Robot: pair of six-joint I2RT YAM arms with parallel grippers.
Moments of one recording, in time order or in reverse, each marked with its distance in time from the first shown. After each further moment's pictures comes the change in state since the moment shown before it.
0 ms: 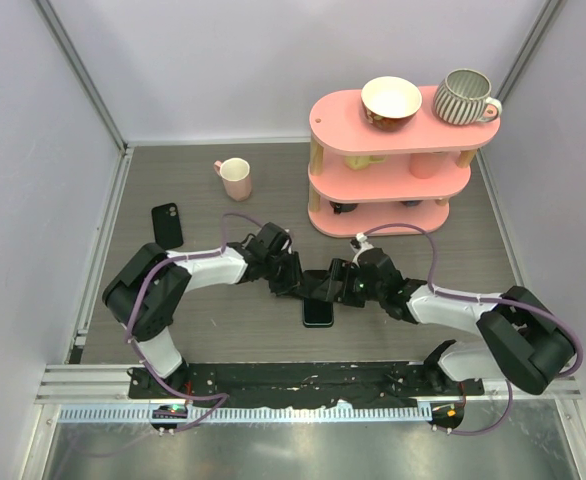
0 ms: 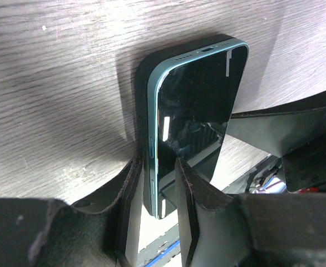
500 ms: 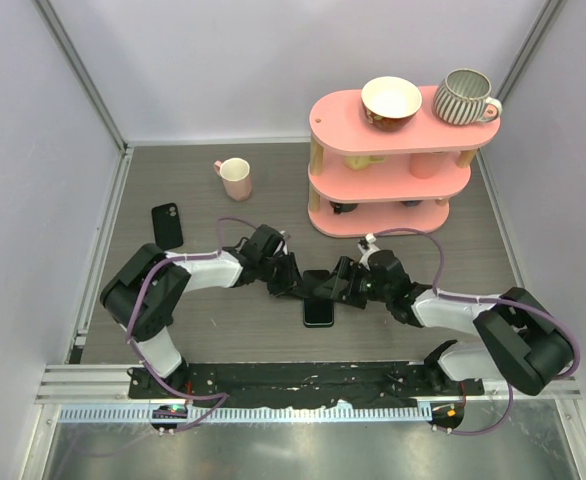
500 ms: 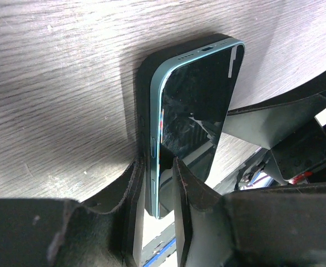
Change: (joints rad) left arm 0.026 -0.006 -0.072 0.124 0.067 -0.040; right arm -0.053 0.000 -0.064 0.135 -0.101 0.083
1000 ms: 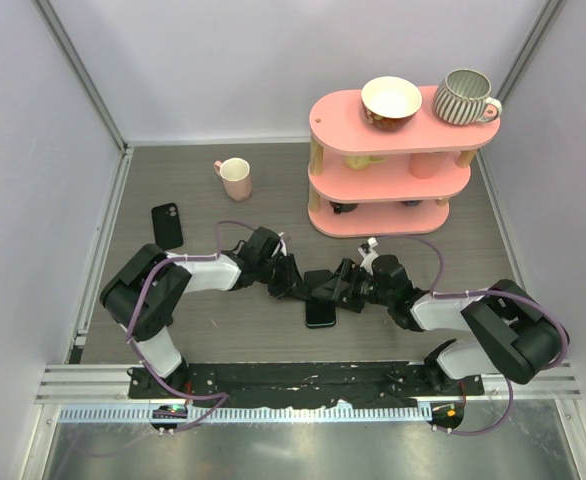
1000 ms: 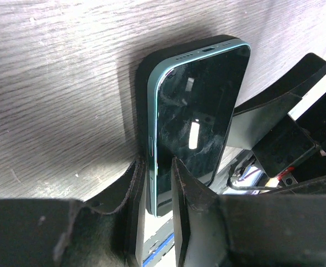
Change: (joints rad) left arm 0.008 -0.001 -0.045 0.091 0.047 -0.027; right arm -0.022 0.068 -0.084 0.246 -0.092 0.125
